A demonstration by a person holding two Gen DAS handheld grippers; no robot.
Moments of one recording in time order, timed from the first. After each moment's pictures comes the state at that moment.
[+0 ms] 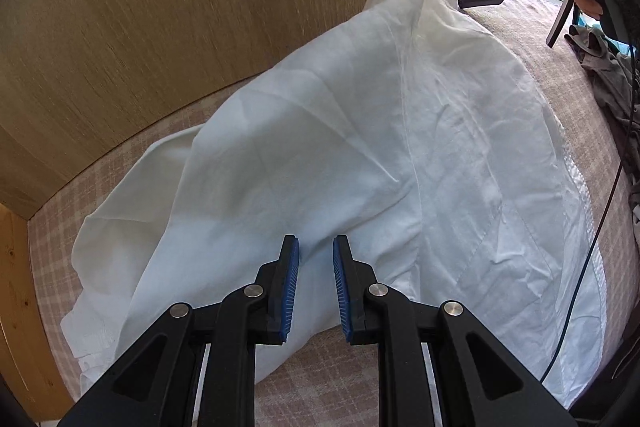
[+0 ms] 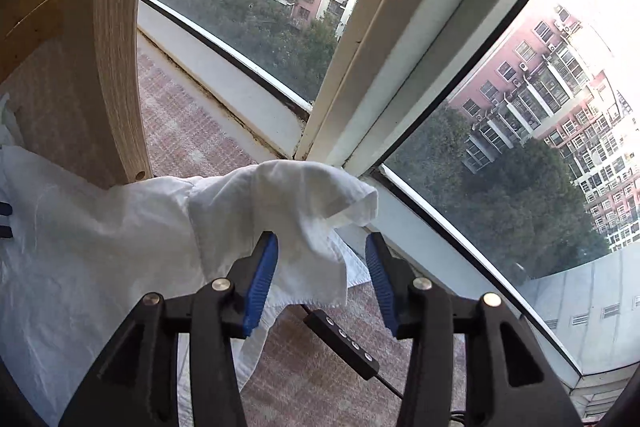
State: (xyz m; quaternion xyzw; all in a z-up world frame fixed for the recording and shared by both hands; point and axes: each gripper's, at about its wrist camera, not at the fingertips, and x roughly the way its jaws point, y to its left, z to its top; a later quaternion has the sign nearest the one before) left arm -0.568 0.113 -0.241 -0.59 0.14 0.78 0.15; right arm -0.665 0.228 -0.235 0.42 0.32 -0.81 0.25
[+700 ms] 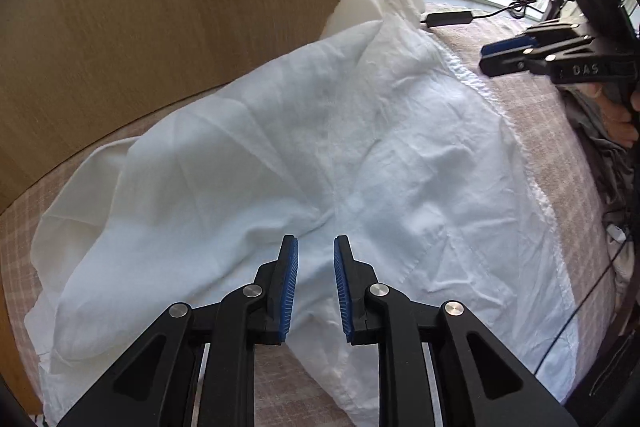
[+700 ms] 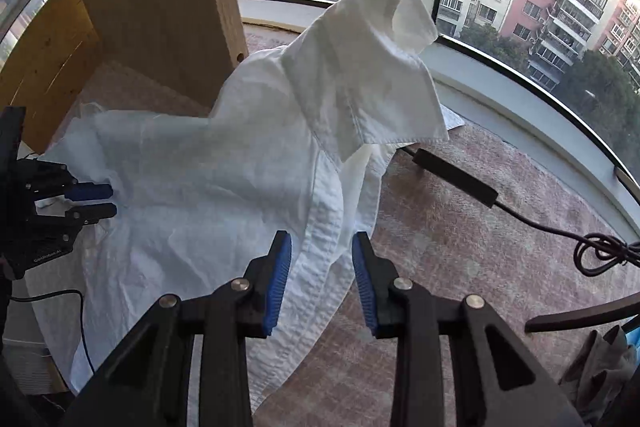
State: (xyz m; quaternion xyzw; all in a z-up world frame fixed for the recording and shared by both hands) left arm -0.555 0.135 -0.241 -0.58 0.06 0.78 0.22; right arm -0.593 0.289 -0.258 0.56 0.15 -0.73 0.37
